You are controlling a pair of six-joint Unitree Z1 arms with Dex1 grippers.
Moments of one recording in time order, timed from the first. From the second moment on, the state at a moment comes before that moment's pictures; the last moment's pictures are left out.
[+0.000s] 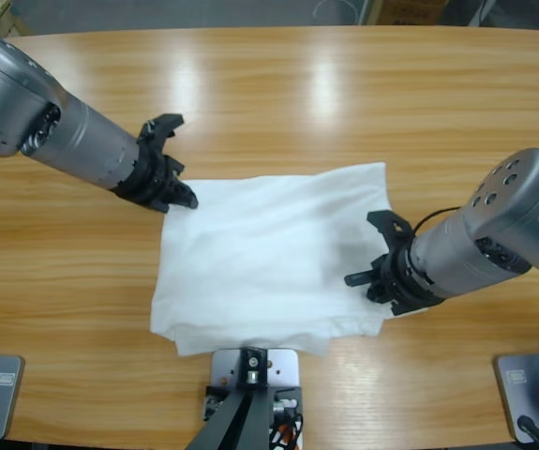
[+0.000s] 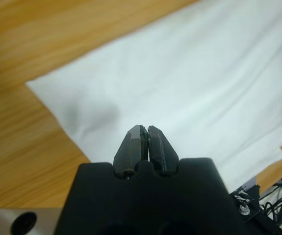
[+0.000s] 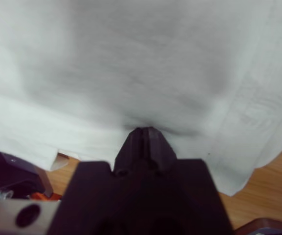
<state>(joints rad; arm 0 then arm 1) -0.78 1.85 -1.09 0.45 -0.18 -0.45 0.93 1.76 -0.81 0.53 0.19 0.70</state>
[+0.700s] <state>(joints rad) -0.77 2.07 -1.27 0.46 -0.21 -0.47 0.97 1.74 -0.81 0.67 0.20 0.81</state>
